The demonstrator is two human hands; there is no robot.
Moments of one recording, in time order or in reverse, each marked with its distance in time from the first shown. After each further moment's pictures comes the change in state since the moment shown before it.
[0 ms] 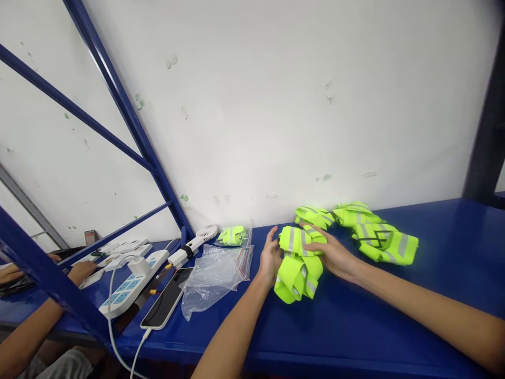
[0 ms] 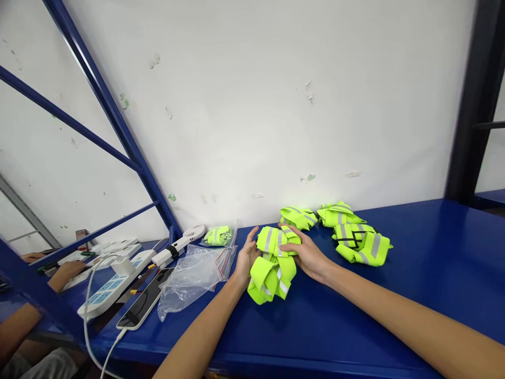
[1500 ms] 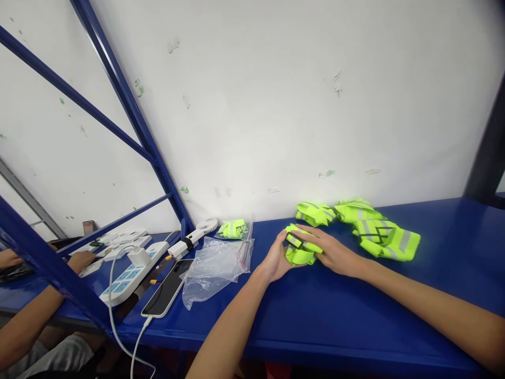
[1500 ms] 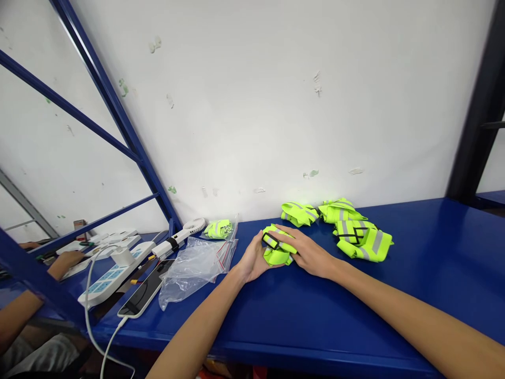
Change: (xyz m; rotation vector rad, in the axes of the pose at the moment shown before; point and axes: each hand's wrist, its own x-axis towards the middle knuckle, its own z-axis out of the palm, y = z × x) left_hand -0.011 0.002 0.007 0.077 -0.195 -0.370; right_hand 0.006 0.005 -0.034 -1.122 -0.349 -0.601
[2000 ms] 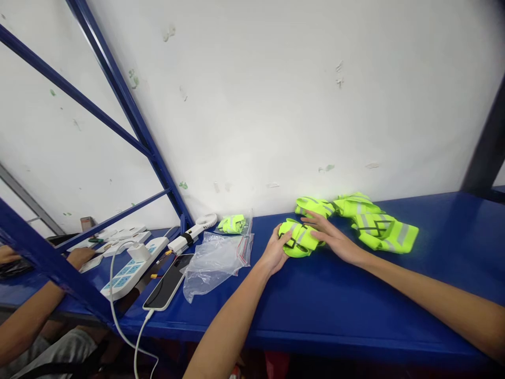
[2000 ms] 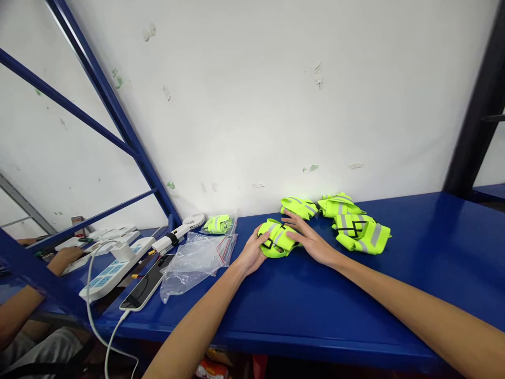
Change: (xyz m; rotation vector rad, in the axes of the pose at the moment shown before) left_hand 0.006 -0.009 -0.006 -0.047 0.134 0.207; right_hand -0.002 -0.008 -0.001 0.481 0.190 0.370
